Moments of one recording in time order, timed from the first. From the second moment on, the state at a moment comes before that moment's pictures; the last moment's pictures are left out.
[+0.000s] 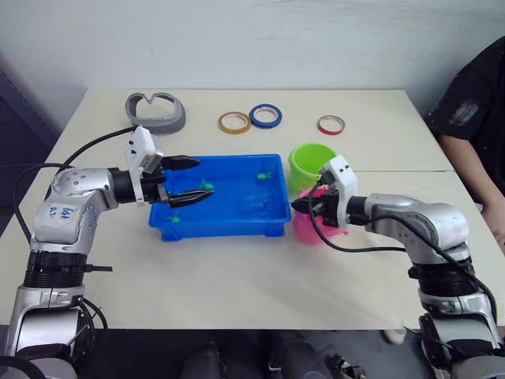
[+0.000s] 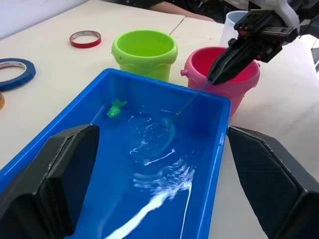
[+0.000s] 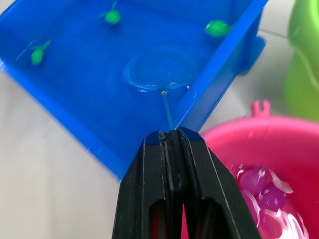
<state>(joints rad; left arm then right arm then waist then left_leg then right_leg) -0.61 0.74 0.07 0.06 -0.43 0.47 -1.04 -0.65 -0.51 0.03 -0.10 0.58 1.13 0.51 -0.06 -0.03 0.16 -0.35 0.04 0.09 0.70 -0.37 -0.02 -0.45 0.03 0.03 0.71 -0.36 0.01</state>
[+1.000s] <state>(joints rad) -0.62 0.72 0.08 0.05 -0.43 0.48 -1.03 -0.70 -0.46 -0.05 -0.22 0.64 1.40 0.44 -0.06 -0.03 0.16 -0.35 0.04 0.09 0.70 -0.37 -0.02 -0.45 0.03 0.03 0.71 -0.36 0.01</state>
